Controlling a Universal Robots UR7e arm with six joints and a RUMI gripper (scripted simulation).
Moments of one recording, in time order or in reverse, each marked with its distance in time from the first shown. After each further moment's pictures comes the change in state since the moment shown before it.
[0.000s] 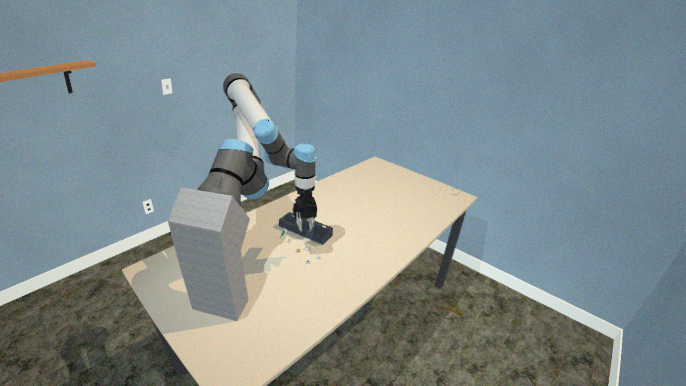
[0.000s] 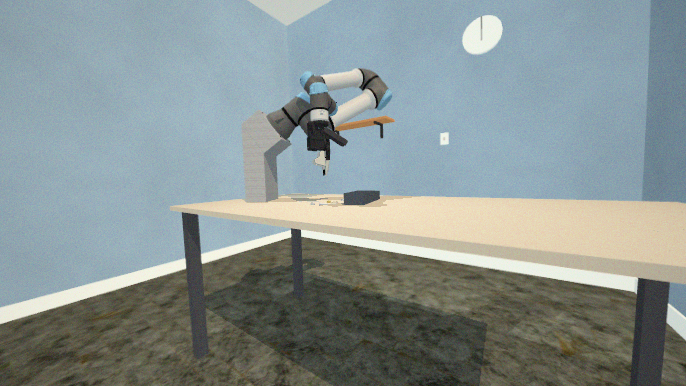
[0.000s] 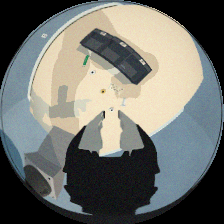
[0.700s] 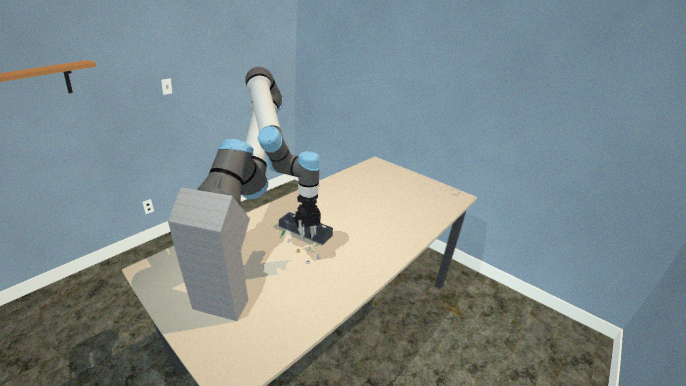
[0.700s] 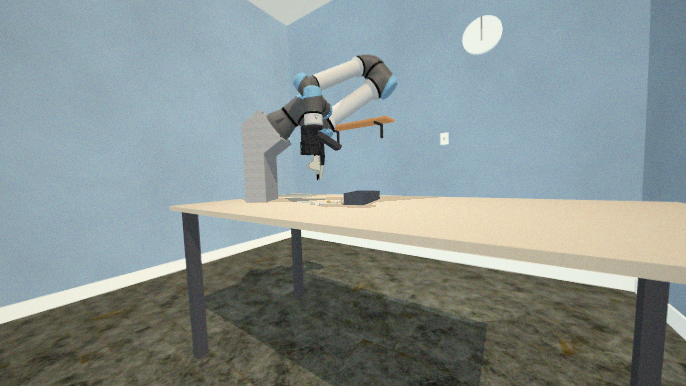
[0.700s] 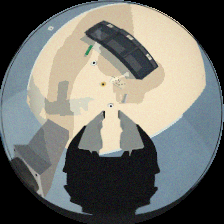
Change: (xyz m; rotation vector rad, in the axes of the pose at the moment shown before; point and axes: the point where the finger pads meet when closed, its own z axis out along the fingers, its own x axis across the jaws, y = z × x) arm 0.002 0.028 0.019 0.006 -0.022 -0.090
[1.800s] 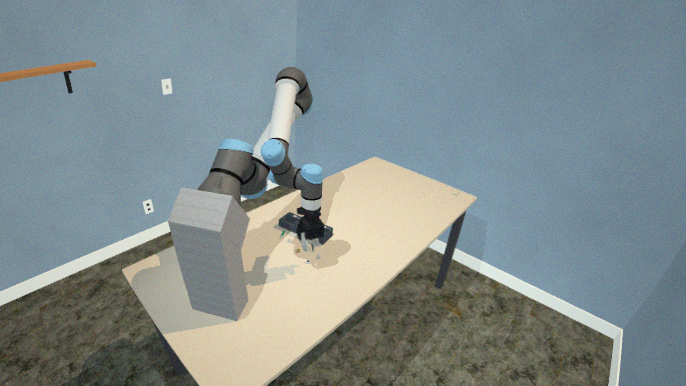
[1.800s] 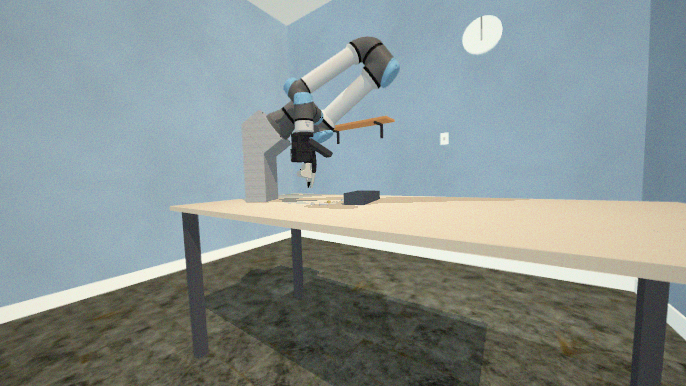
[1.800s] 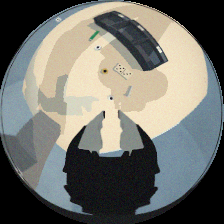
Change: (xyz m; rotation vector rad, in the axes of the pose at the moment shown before) arm -0.002 0.040 0.030 0.003 -0.004 -0.105
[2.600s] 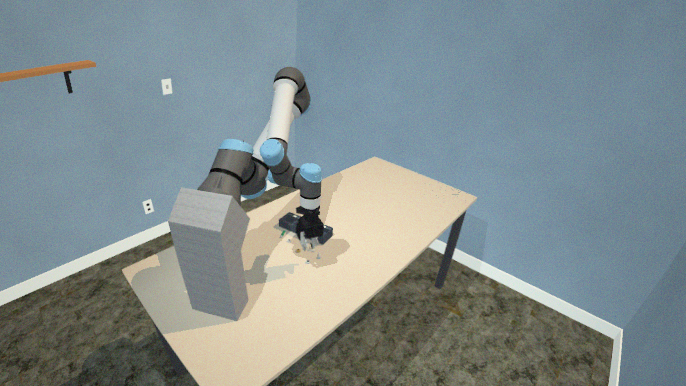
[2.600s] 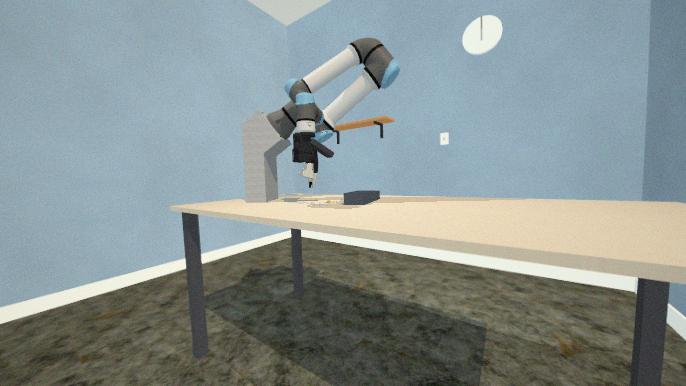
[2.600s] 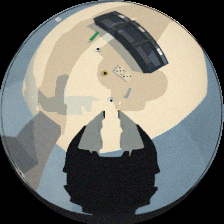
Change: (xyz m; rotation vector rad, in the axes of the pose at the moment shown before) arm 0.000 -0.007 0.000 -0.004 0.004 -0.004
